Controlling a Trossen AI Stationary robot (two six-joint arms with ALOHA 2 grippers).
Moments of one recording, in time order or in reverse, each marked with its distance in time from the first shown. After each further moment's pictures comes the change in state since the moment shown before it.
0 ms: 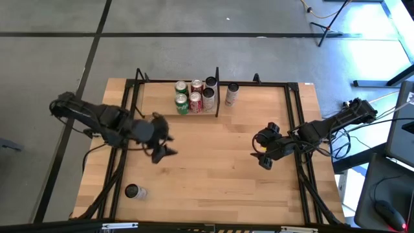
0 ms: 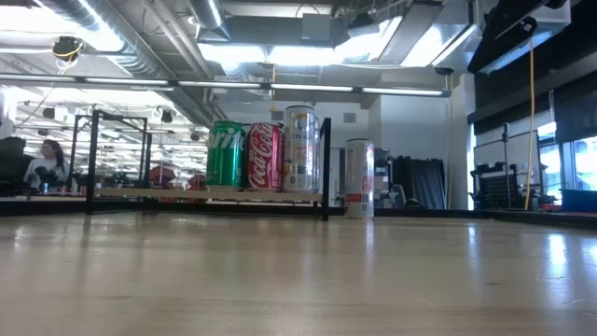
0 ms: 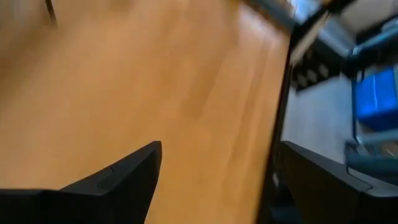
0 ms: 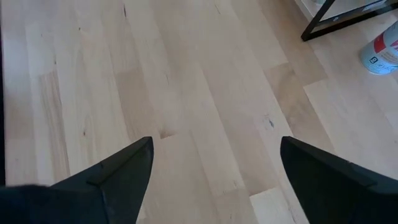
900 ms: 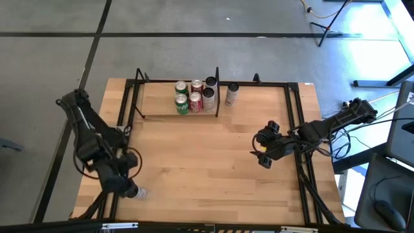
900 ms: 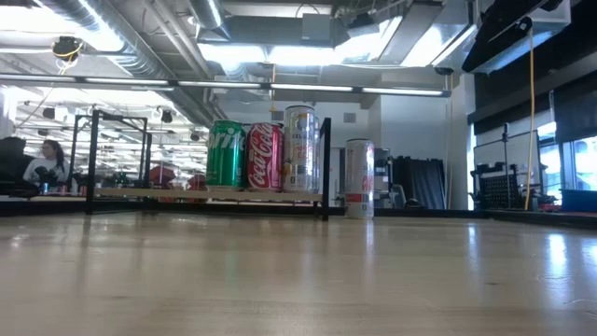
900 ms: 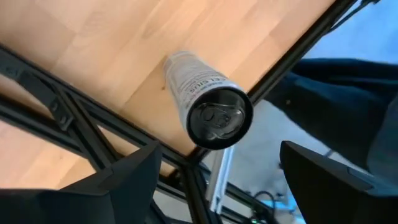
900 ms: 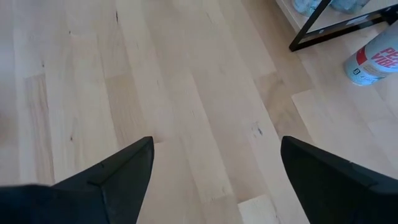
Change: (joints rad) left arm -0.574 0.085 -0.001 -0.383 0.256 -0.911; right arm 0.000 0.000 0.000 0.001 0.045 -0.033
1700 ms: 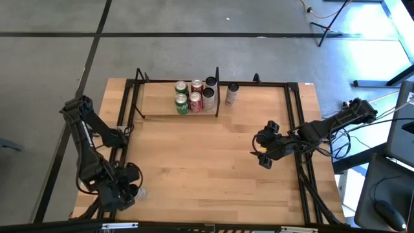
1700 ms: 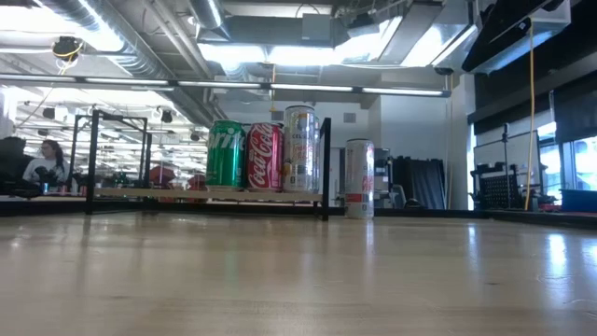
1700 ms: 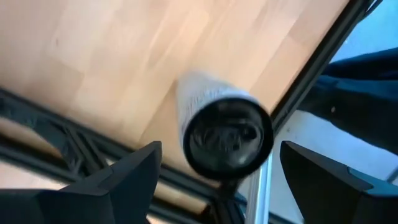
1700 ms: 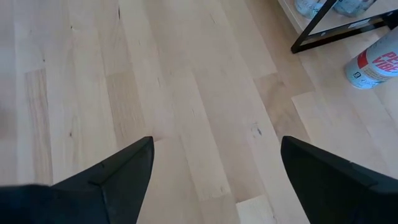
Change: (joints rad) left arm -0.117 0.153 -0.001 0.014 -0.137 0.097; right arm 0.000 0.000 0.000 0.000 -0.003 -0.026
